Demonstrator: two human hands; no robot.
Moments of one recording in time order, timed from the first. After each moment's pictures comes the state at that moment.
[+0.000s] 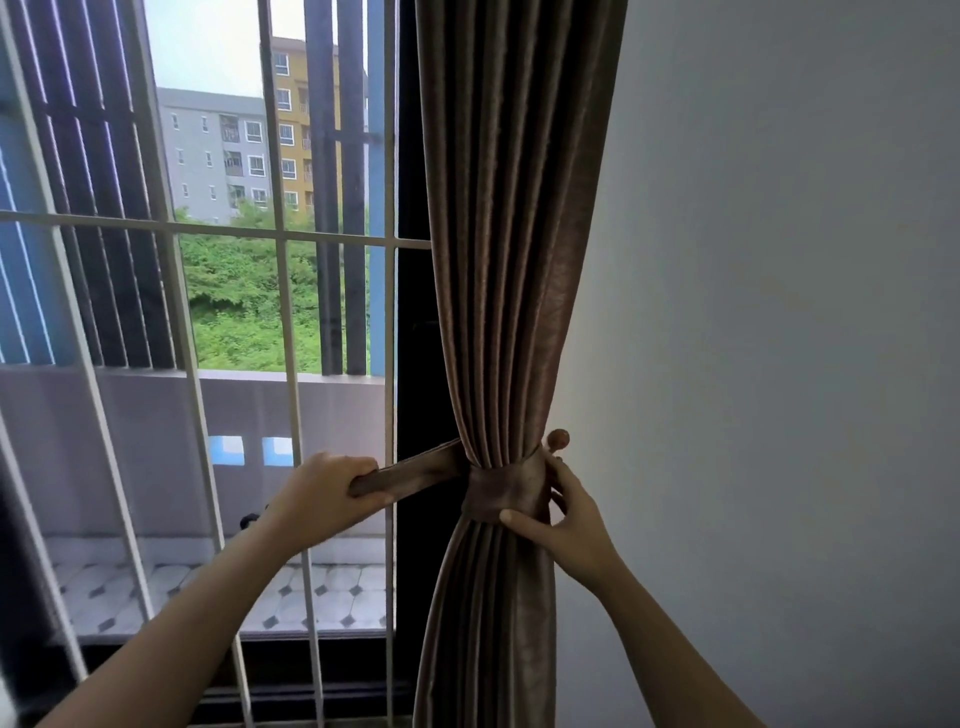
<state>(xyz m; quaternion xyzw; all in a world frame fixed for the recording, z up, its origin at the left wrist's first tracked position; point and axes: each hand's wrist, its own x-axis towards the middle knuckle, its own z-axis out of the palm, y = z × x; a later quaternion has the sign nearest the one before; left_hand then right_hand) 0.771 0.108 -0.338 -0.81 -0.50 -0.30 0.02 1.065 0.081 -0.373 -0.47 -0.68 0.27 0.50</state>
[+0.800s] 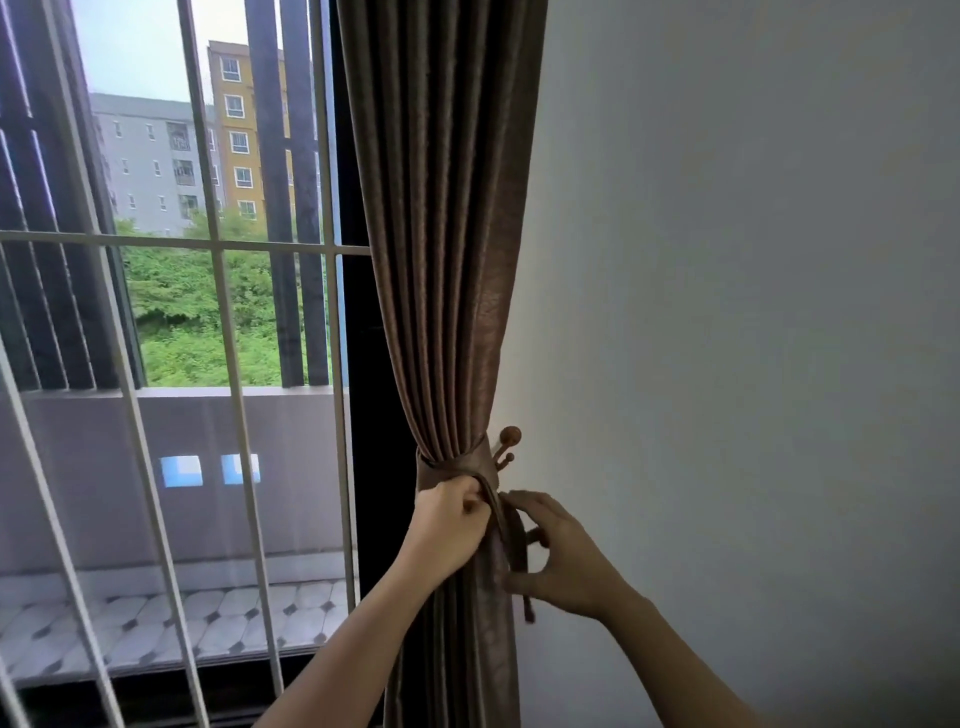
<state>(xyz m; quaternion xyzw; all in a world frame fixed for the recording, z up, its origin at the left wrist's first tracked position) 0.941 0.070 -0.352 -0.71 -0.49 -0.42 -0.29 1.110 0.045 -0.382 -0.49 -0.77 0.19 0.35</state>
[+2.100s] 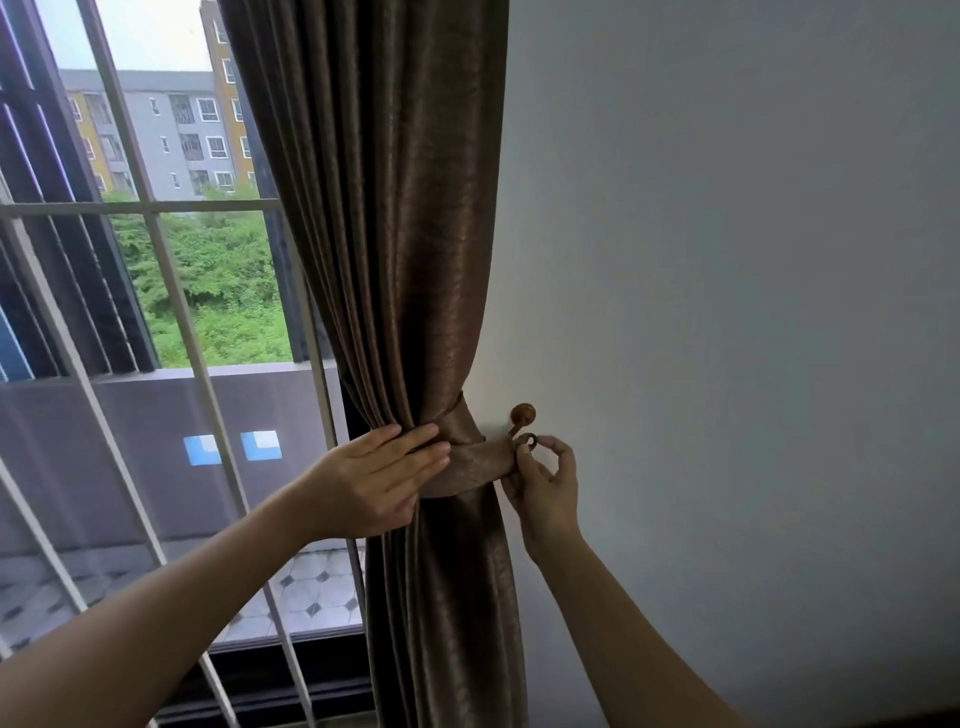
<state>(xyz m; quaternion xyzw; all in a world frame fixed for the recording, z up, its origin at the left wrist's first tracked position) 0.849 0.166 -0.353 -0.81 -0.08 -0.25 0.52 1.064 0.134 -0.390 -0.38 -0.26 0.52 0.72</state>
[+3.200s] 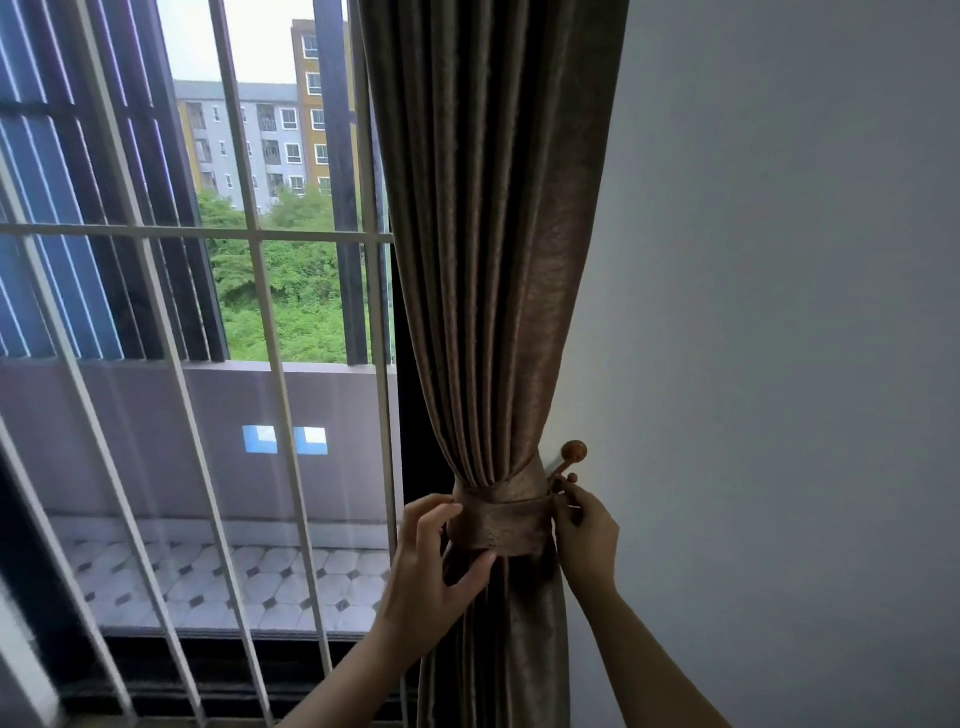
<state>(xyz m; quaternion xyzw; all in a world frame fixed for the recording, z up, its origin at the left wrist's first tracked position) 0.888 0.104 -0.415 -0.73 -0.36 -0.58 -0.01 1.066 0.153 -0.409 -0.61 -0.50 0.22 0.57</state>
